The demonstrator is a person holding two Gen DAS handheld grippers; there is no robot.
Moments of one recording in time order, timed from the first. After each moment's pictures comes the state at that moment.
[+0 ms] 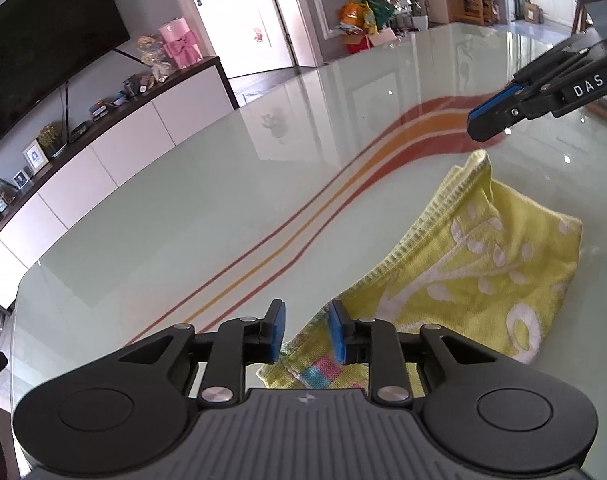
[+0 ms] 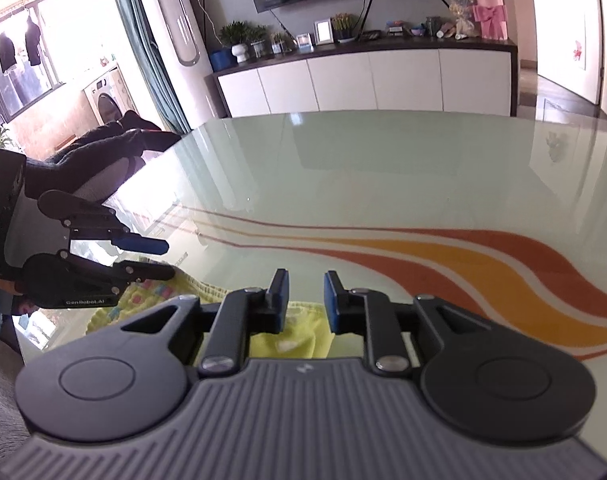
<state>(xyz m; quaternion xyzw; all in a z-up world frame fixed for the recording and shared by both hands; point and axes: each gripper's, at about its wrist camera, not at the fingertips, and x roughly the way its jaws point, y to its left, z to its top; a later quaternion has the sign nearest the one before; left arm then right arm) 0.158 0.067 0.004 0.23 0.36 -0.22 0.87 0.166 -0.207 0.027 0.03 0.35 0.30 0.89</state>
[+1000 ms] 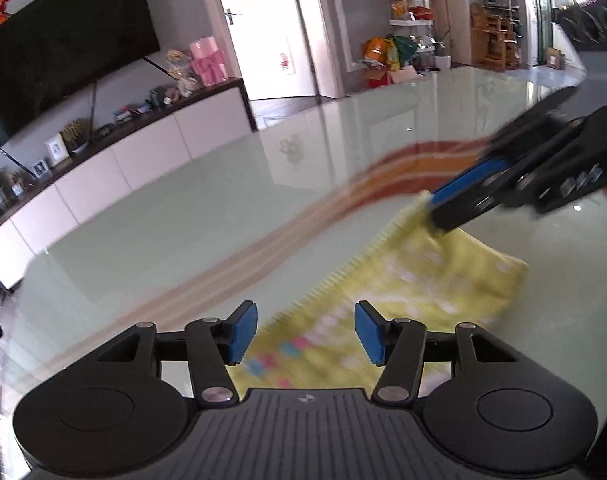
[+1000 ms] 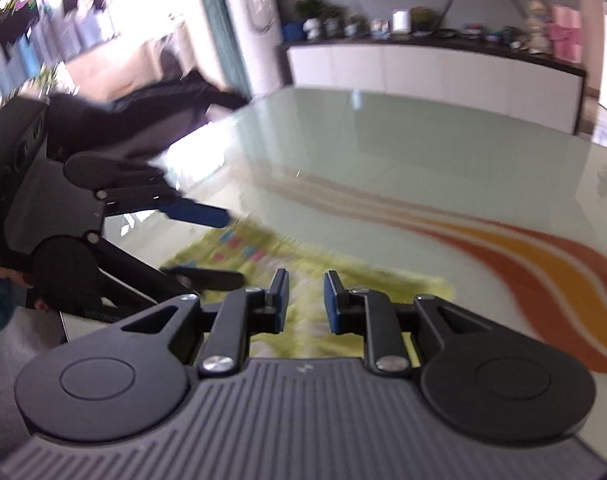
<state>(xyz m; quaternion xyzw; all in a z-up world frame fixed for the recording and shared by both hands) 0.100 0.031 0.004 0.19 0.34 -0.20 0.90 0.140 -0.143 0.004 -0.05 0.36 0.39 0.85</state>
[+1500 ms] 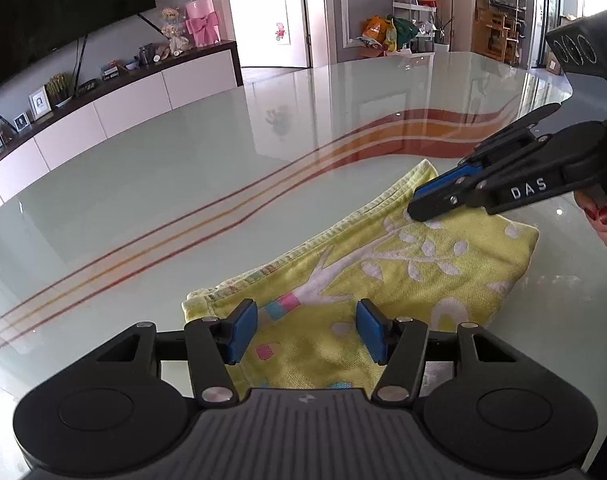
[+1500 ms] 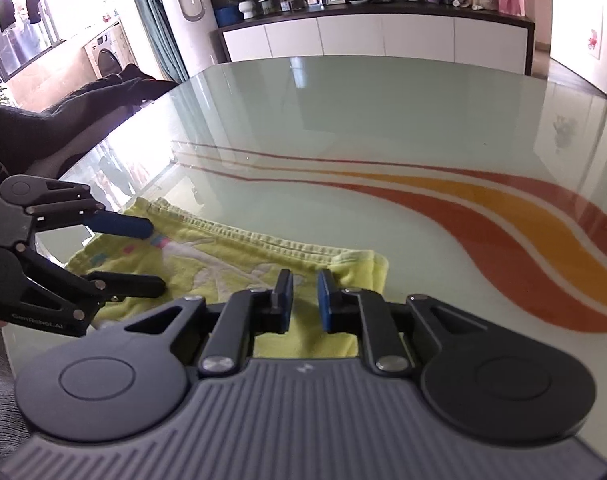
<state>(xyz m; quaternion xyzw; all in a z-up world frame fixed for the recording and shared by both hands) 0.125 0.055 -0.027 0.14 0.38 -0.21 0.89 0.180 -0.170 -0.022 -0.01 0.39 0.30 0.87</state>
